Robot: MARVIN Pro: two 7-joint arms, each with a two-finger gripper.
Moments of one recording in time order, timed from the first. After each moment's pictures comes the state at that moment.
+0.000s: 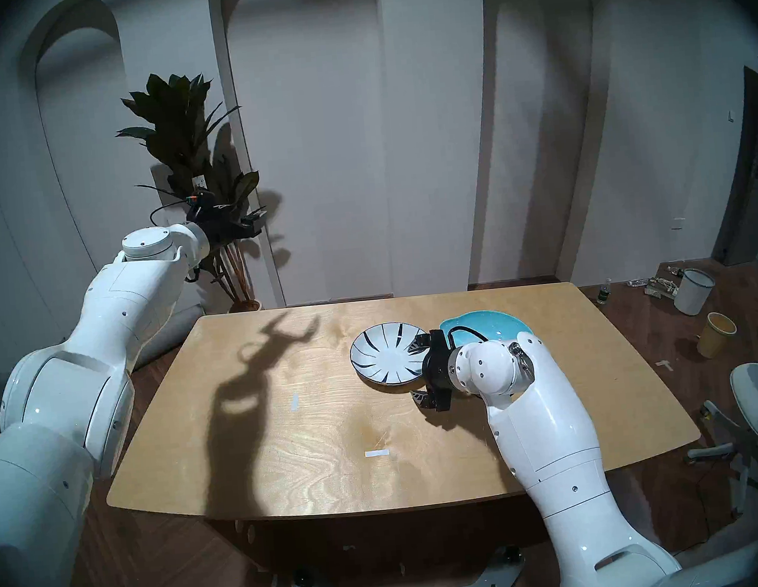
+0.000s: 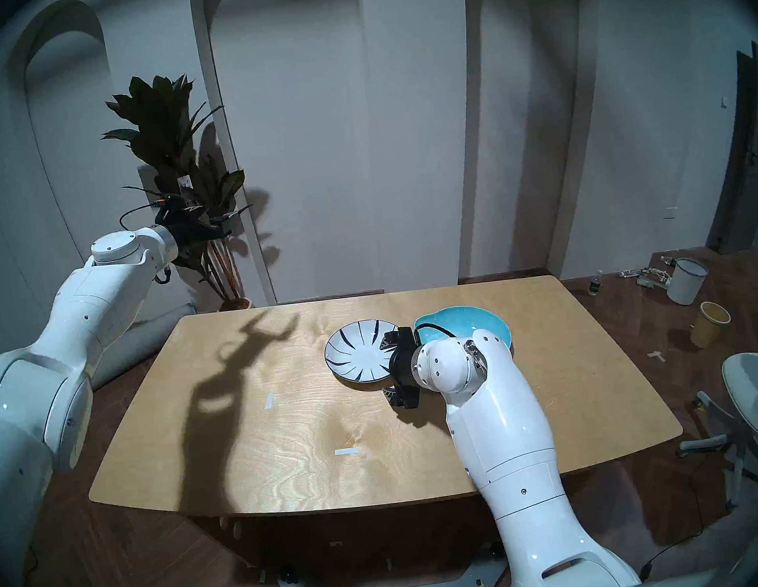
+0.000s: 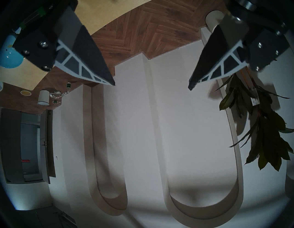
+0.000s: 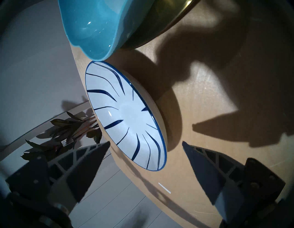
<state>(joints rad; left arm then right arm) 0.44 -1.07 -1.07 -0.57 -0.53 0.00 -0.56 -1.33 -1.59 1.46 -1.52 1.98 0.13 -1.00</state>
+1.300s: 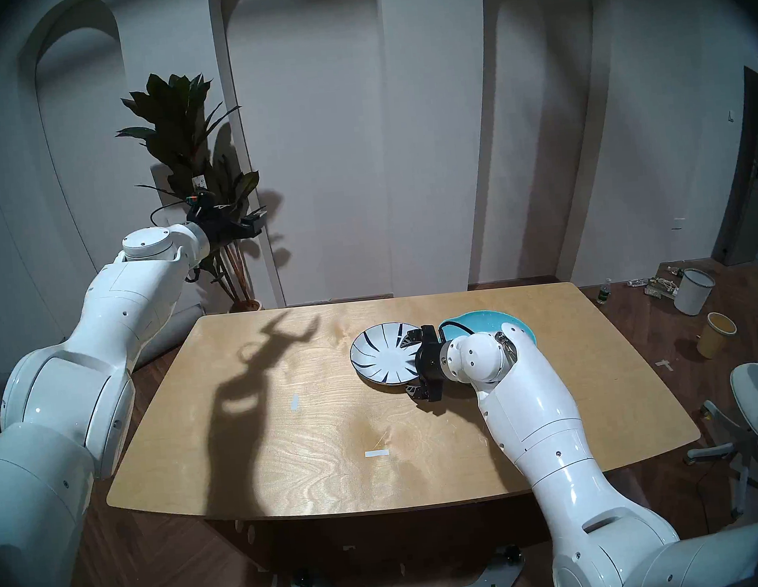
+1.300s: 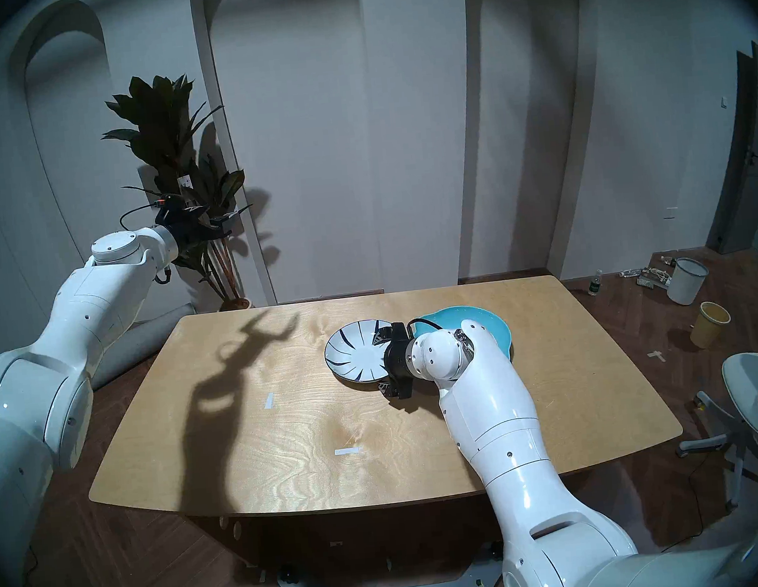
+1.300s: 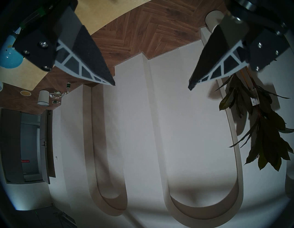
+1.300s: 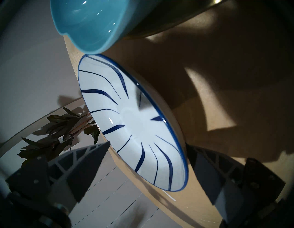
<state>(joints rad) 0.44 -1.08 -1.08 -0.56 -0.52 0.00 -0.56 -1.21 -1.60 1.46 -1.31 2.02 0.20 -0.95</state>
